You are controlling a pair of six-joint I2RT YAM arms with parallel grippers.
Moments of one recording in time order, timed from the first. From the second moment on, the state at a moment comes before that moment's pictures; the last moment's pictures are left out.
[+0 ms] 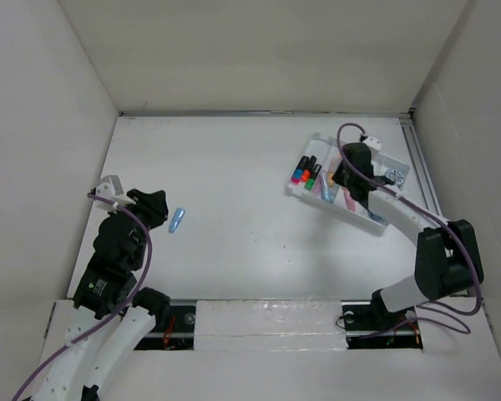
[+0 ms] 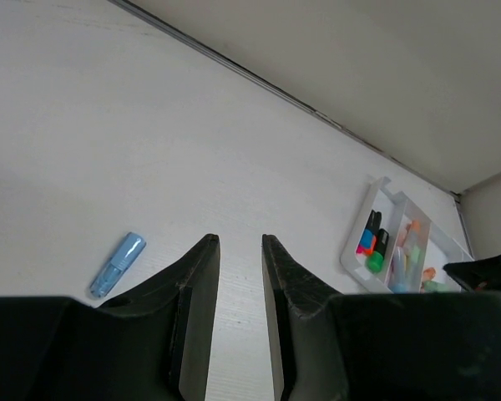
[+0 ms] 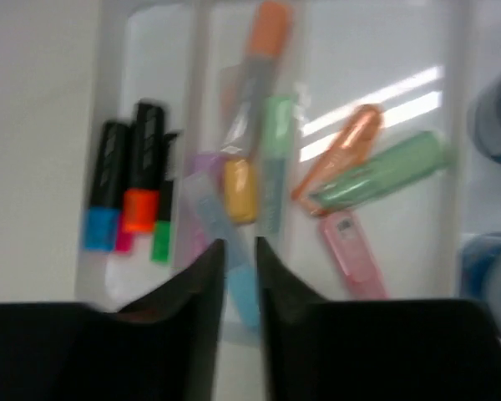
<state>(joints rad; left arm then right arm) -0.41 0.43 0.77 -0.50 -0.41 -0.59 0.21 1.47 0.95 -0.13 0.34 0.58</state>
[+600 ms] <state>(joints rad) -0.41 0.39 0.83 -0.61 -0.67 -0.75 1.11 2.34 1.89 -0.16 0.29 0.55</state>
